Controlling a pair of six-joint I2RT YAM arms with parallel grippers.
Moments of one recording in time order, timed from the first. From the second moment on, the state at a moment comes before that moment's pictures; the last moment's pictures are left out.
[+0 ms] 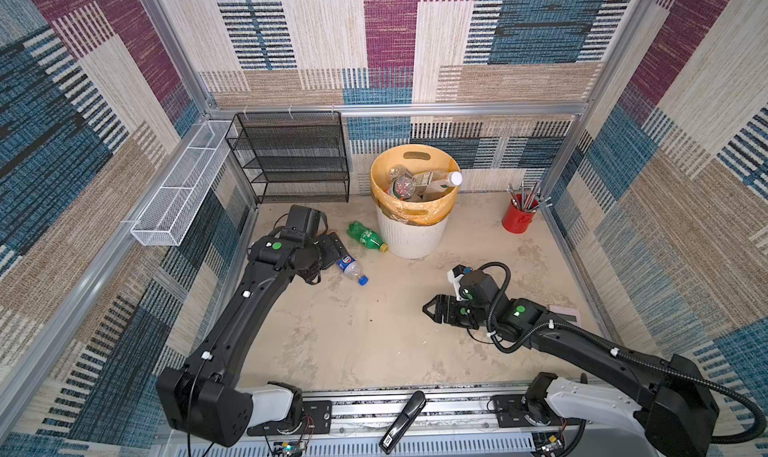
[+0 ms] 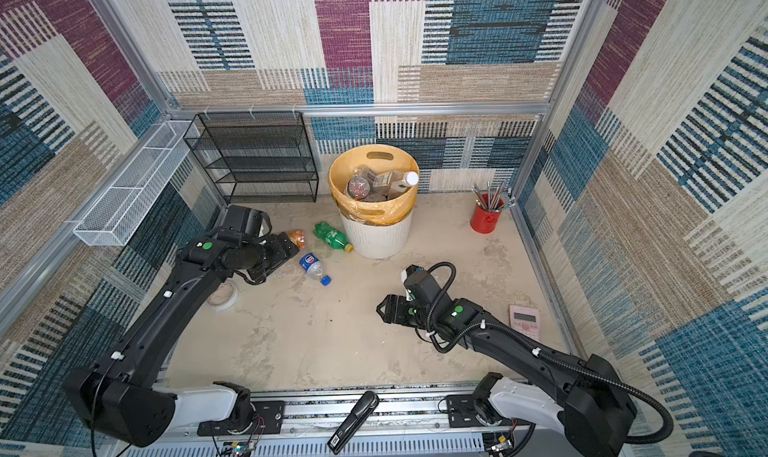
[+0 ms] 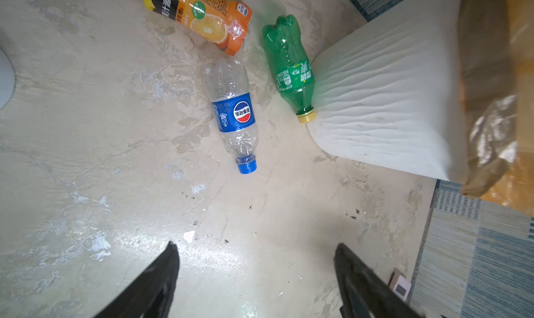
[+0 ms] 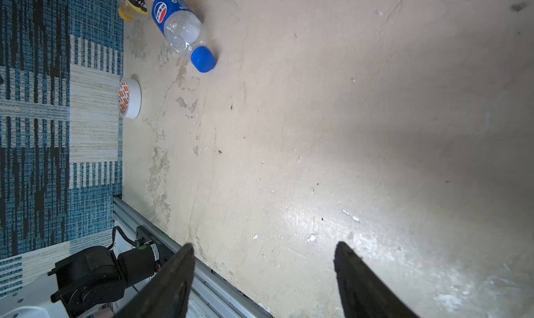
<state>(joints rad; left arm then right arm) -0.28 1.36 1.37 -0.99 0.06 -0.81 0.75 1.09 0.69 -0.38 -0.18 0.85</state>
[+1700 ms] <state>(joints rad) -0.25 2.01 1.52 -0.85 0.03 -0.86 0.75 1.01 0.68 -0.44 -0.12 0.84</state>
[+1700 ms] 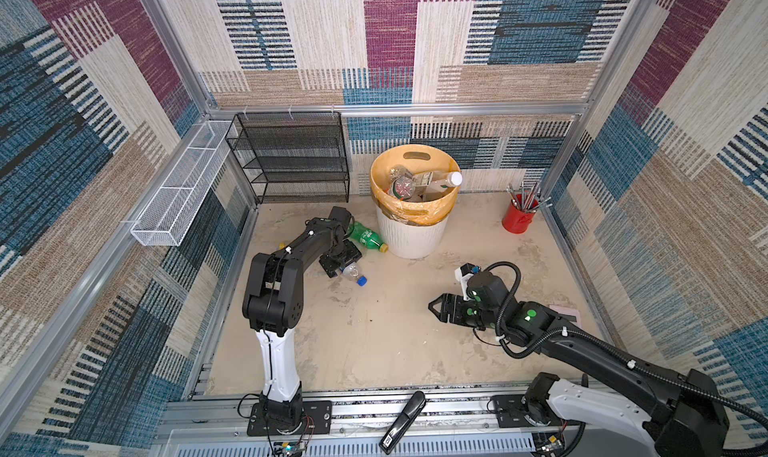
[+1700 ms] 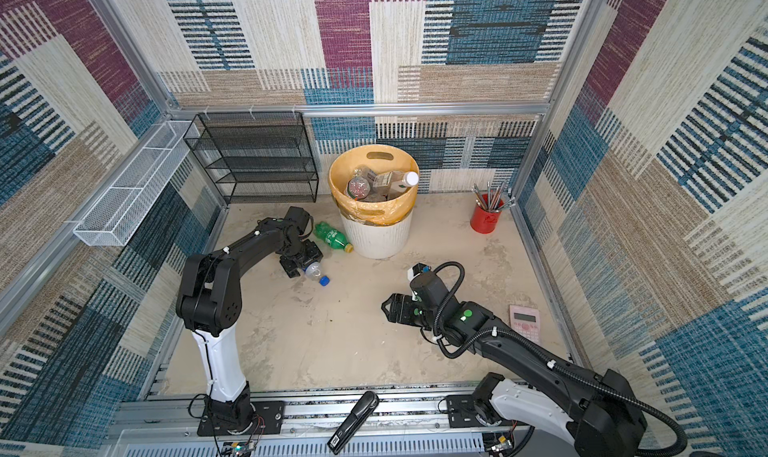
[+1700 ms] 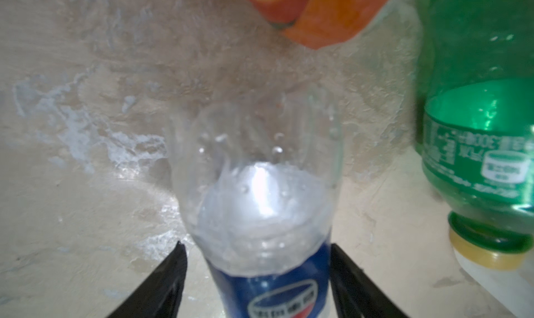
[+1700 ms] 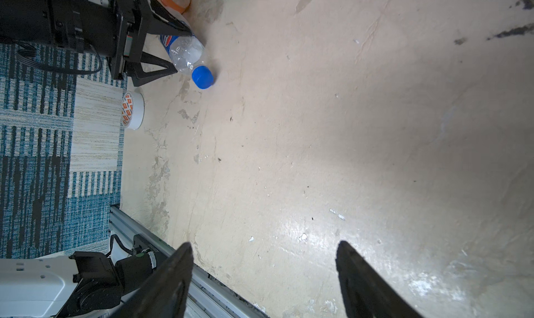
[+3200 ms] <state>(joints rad) -0.27 1.52 1.73 -0.25 0.35 -0.84 0.73 0.96 0.62 -0.29 -0.15 0.86</state>
